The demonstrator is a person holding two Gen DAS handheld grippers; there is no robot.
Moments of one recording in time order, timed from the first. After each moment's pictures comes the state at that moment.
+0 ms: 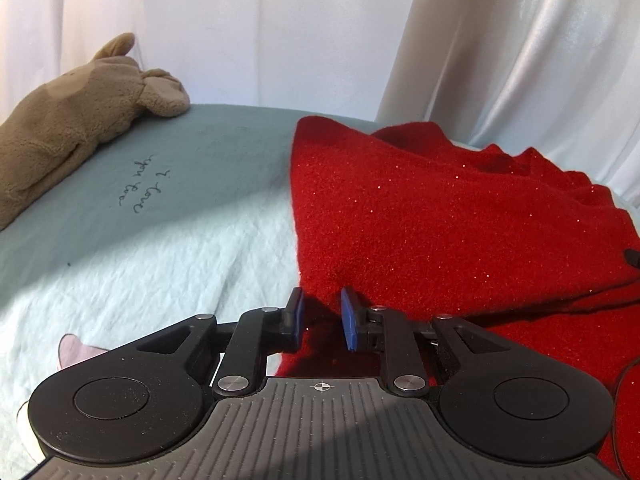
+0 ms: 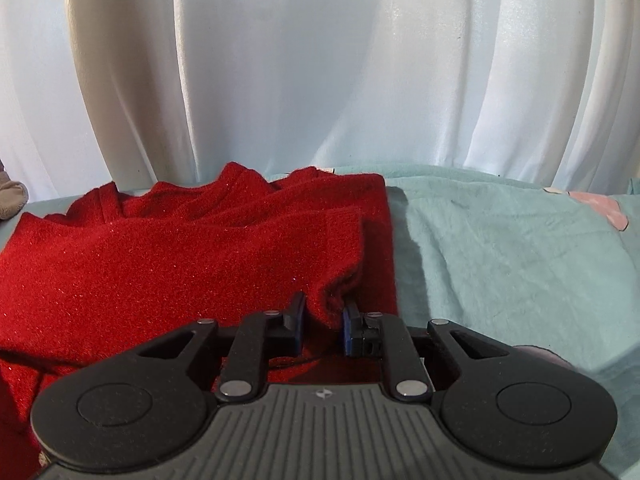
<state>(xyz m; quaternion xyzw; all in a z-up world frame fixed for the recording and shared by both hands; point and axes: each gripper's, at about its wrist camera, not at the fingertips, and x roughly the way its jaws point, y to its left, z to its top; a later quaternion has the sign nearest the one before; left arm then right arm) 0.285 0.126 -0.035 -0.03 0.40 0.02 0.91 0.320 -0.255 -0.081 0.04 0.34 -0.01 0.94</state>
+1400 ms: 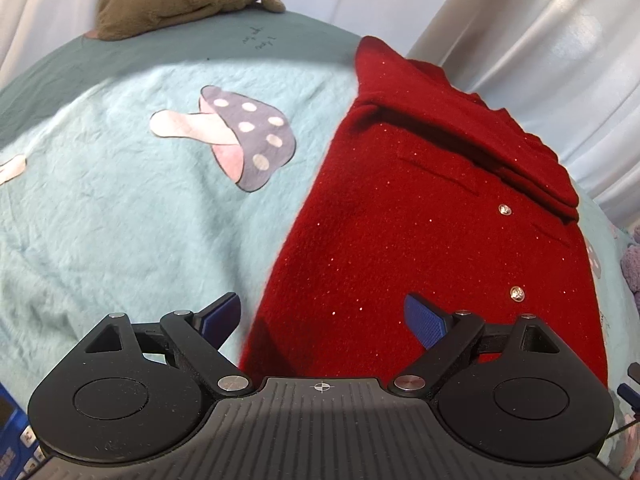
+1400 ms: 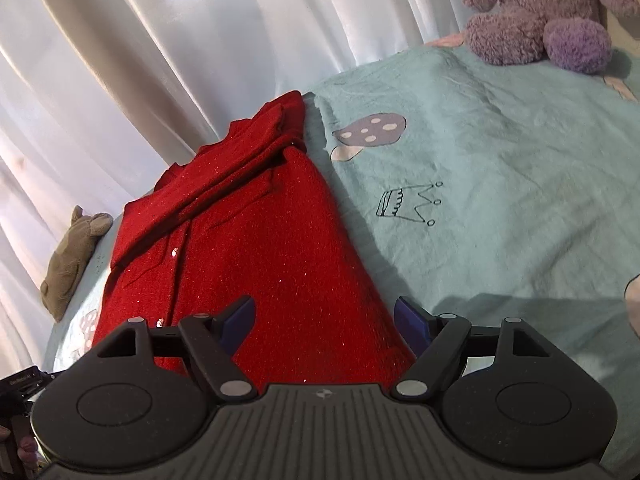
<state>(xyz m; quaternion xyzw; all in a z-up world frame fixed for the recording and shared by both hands) 0.057 0.153 -0.012 -0.18 0.47 0.03 0.87 0.003 -0.334 -0.046 0.27 0.38 0.01 0.89</state>
